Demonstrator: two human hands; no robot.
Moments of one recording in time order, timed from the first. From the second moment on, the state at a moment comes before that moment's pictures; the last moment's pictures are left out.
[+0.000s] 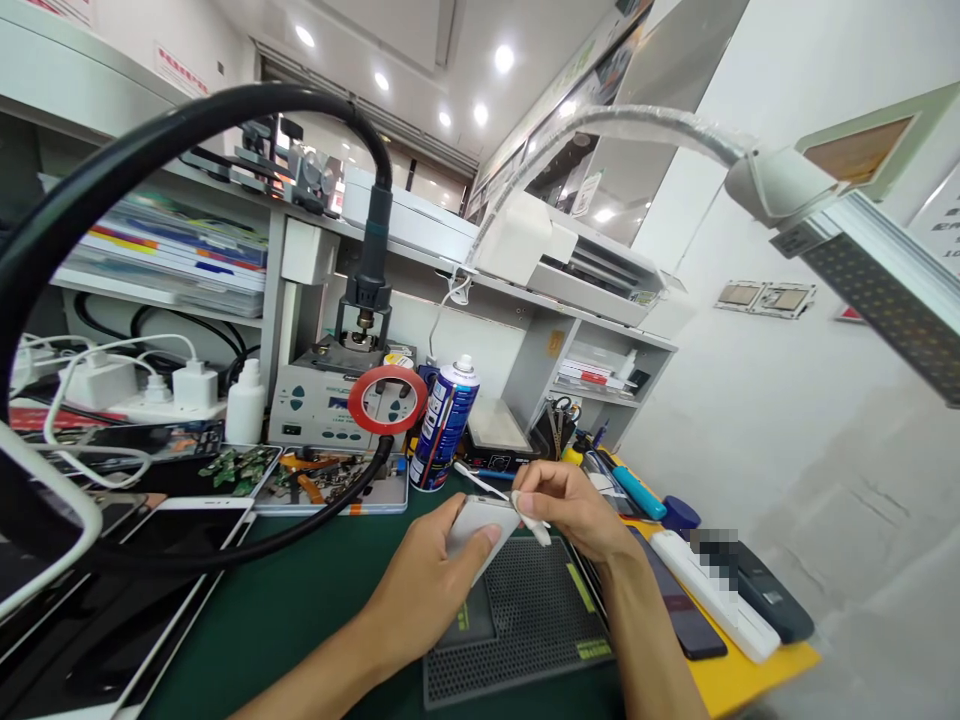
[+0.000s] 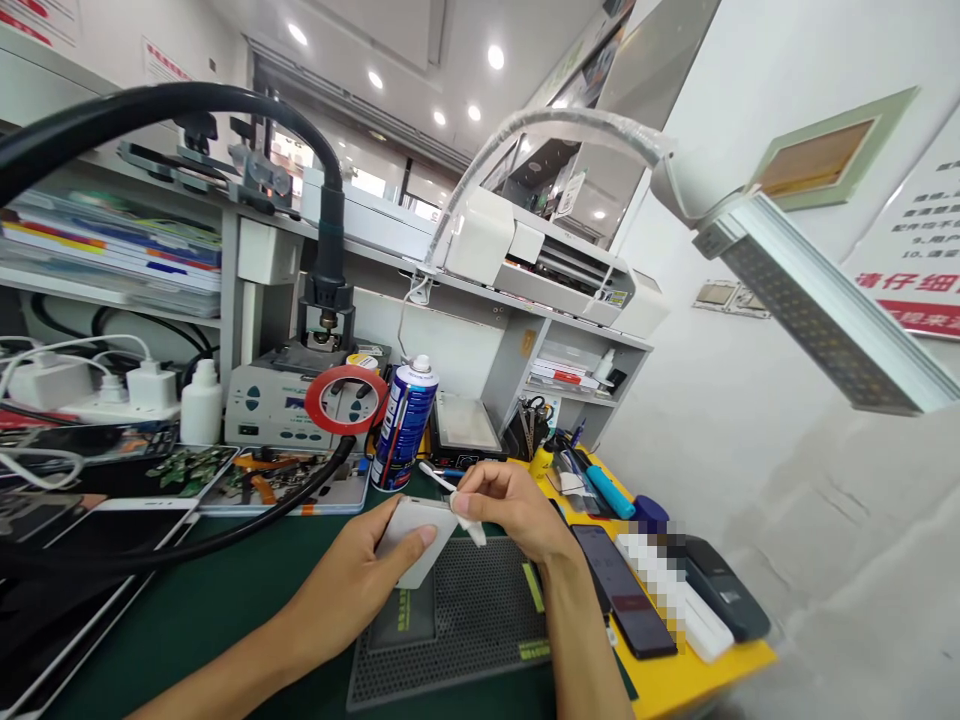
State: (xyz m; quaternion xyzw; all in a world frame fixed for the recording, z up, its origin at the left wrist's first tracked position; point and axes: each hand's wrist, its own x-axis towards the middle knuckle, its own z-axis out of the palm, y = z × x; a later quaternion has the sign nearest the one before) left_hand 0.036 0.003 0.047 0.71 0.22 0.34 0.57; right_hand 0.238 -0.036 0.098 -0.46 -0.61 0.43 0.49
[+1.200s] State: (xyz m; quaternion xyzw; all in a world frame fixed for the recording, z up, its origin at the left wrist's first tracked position) left_hand 0.037 0.004 0.052 0.71 0.22 0.35 0.57; right_hand 0.225 -0.034 0.100 -0.51 -0.60 0.37 0.49
